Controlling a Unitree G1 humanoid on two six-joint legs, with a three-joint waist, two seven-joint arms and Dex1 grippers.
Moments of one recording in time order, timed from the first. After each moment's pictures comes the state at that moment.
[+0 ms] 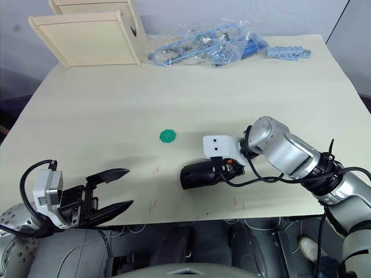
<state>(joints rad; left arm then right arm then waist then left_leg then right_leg) 0.35 0.69 0.42 -0.34 -0.77 0.21 -1.33 -0.85 -0.73 0.69 -0.30 0.13 0.83 1.24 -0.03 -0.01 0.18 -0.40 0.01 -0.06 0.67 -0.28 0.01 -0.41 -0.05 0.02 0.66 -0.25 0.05</state>
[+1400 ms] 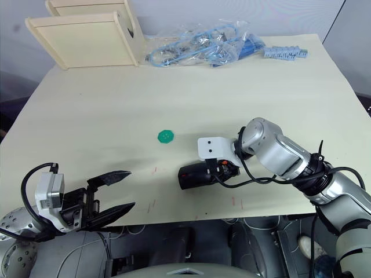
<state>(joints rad) 0.38 0.68 0.42 -0.38 -0.77 0.21 -1.30 -0.86 -0.66 0.71 -0.28 0.07 0.84 1.26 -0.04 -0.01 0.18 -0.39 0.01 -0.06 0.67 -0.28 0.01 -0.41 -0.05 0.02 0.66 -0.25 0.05</state>
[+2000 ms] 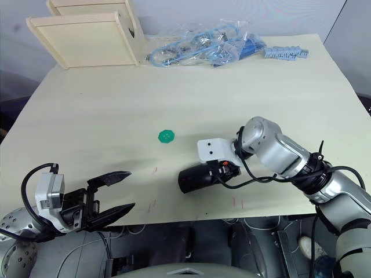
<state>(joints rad) 0.38 0.68 0.42 -0.38 -0.77 0.21 -1.30 -0.86 -0.66 0.71 -0.23 0.04 0.73 1.33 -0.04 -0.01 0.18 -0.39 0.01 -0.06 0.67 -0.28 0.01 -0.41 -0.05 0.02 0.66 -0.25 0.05</state>
